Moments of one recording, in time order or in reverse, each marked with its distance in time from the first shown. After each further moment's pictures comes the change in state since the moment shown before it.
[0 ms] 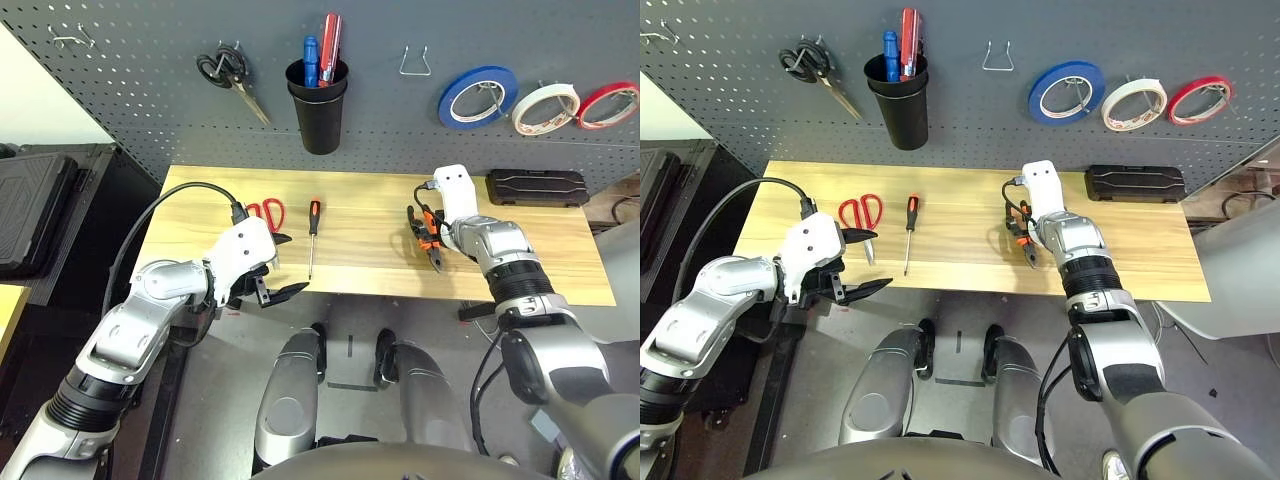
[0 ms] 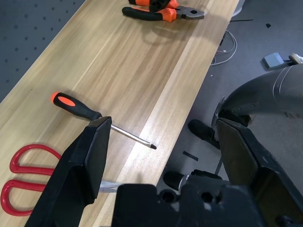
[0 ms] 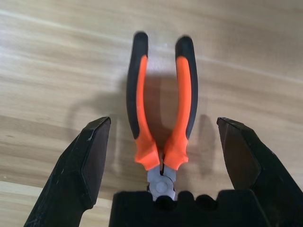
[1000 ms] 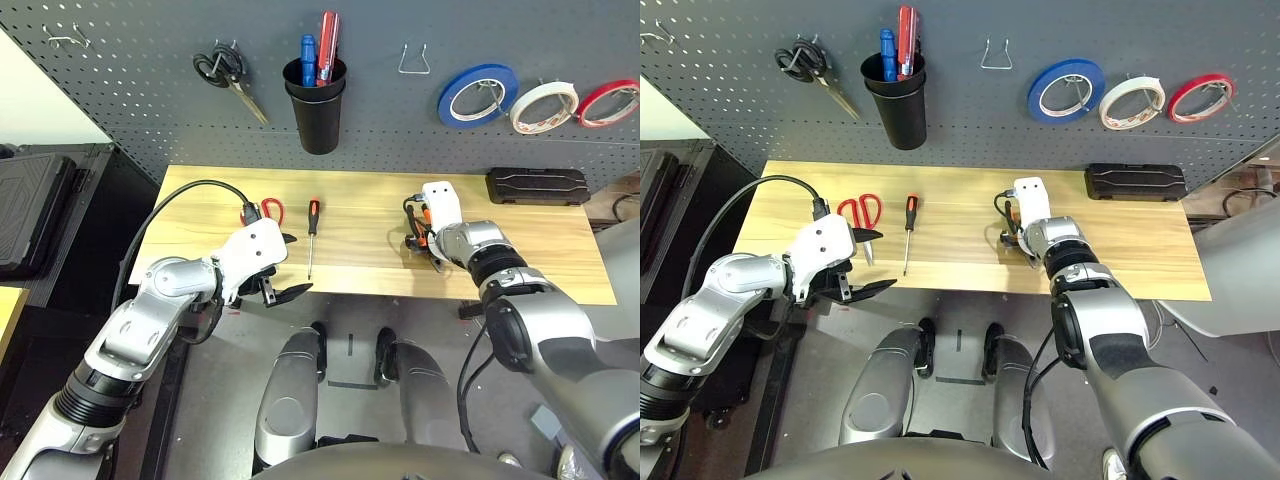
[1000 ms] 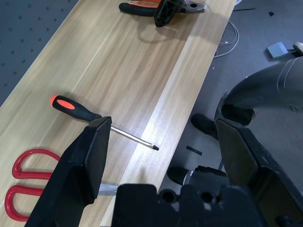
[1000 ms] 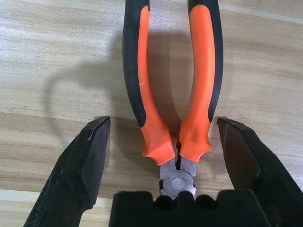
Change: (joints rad) left arm -0.034 -0.015 -0.035 -0.016 0.055 0.037 0.009; right arm -0.151 0.048 -0.044 0.423 0.011 -0.156 -0.100
